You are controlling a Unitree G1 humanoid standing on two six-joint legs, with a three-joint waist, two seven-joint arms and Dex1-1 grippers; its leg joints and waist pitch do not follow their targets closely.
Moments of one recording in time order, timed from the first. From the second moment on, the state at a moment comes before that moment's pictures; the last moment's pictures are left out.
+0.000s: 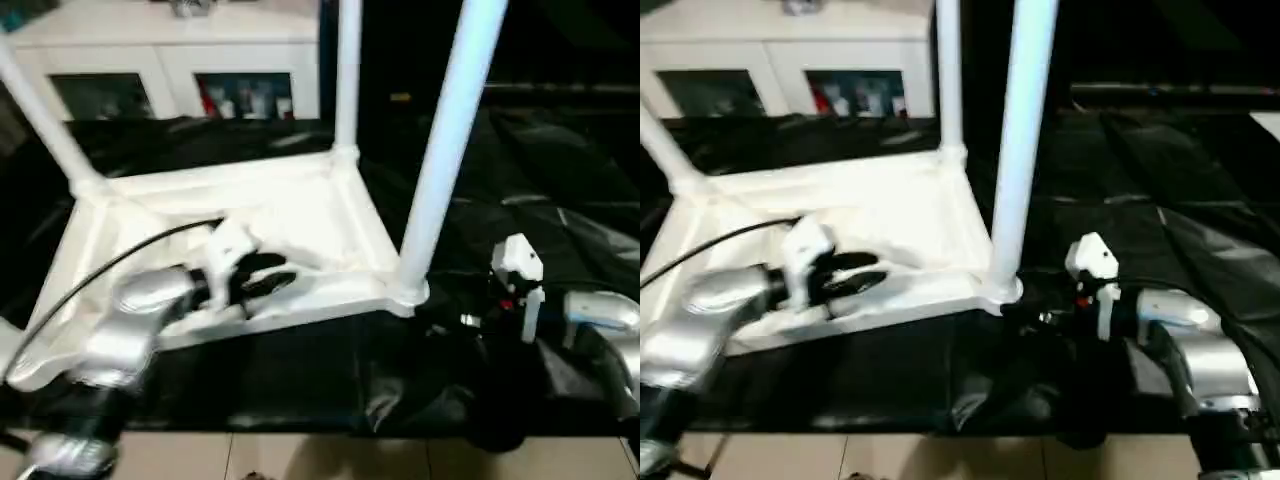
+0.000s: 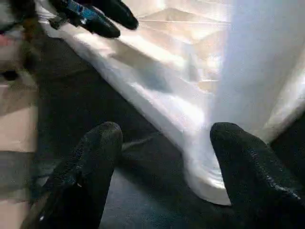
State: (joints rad) left arm -0.25 0.51 -0.04 0.01 -0.19 0.33 -1.01; right arm -0.26 -0.61 0.01 0.12 0.37 0.36 1.24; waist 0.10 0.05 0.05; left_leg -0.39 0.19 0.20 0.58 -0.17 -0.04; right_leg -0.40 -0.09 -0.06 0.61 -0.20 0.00
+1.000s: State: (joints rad) left arm 0.13 0.77 0.14 -0.35 -0.33 0.70 -0.98; right arm -0.51 -0.02 -0.08 0.52 0.31 0.21 0.42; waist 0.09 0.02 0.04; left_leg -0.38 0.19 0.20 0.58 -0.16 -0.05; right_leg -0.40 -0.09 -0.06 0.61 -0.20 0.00
